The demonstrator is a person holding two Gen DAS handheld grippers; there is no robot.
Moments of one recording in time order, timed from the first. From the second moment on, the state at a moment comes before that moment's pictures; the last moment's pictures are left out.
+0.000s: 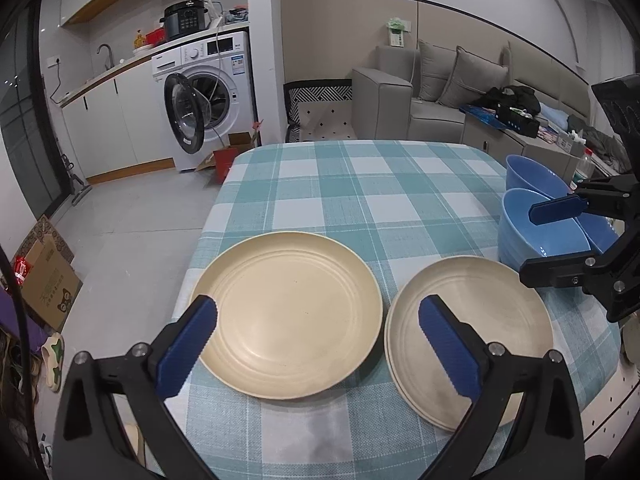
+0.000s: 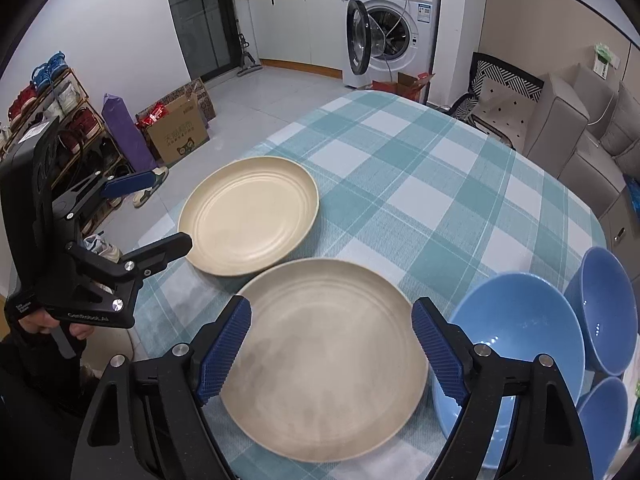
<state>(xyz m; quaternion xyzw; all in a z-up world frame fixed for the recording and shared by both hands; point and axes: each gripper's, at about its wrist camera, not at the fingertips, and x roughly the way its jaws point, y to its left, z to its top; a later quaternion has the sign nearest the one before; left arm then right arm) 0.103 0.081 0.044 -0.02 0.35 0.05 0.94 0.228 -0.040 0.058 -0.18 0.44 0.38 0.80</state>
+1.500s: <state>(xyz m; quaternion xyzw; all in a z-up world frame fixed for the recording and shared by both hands) 0.115 0.170 -0.010 -0.08 0.38 0.14 0.91 0.284 0.063 0.013 -0.16 0.47 0.37 0.79</state>
